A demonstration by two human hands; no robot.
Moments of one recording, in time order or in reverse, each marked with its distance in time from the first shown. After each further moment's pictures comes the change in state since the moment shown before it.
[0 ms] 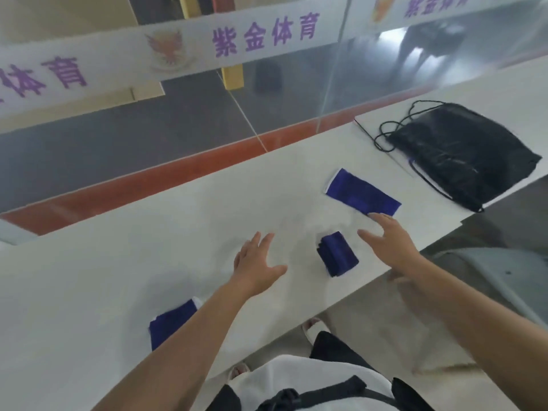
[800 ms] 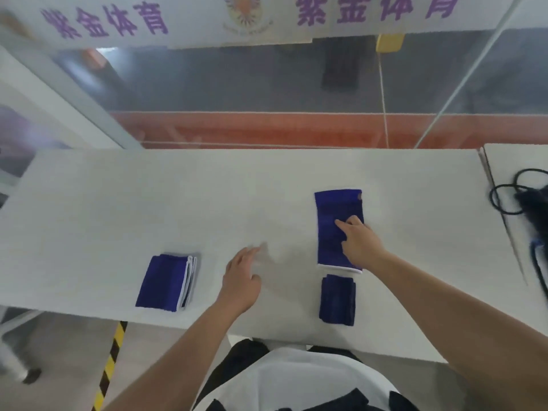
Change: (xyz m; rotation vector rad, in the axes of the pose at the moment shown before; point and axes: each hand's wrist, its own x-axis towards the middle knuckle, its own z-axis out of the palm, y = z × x) left_hand 0.004 0.032 0.061 -0.359 0.390 -0.536; right_hand 0.179 -0.046 0.068 -0.541 -0.538 -0.618
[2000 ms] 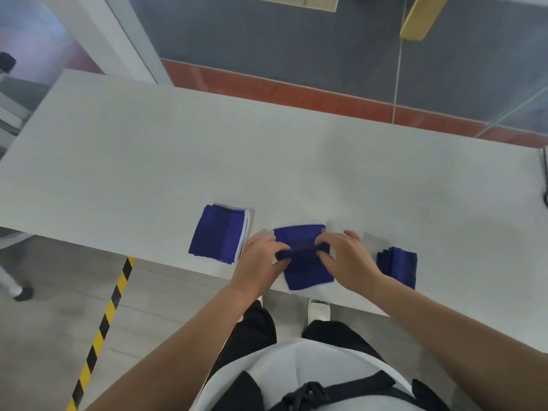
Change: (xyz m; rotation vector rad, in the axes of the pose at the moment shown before) left_hand -0.042 -0.096 -0.040 0.059 0.189 0.357; right_hand -0.087 -0.161 0.076 0.097 0.105 -0.355
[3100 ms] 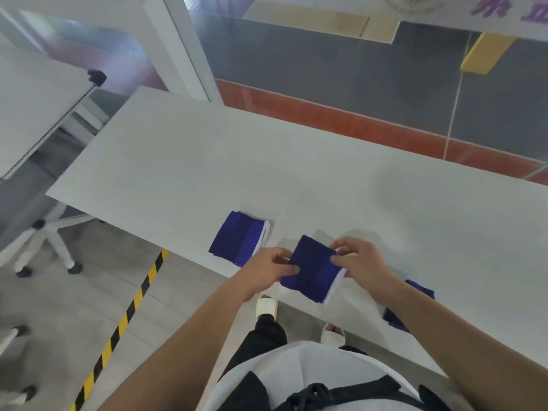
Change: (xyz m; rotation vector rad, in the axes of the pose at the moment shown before) left_hand 0.000 0.031 -0.040 -0.673 -0.265 -0.574; right_hand 0.025 -0.004 -0.033 0.708 -0.107 0.375
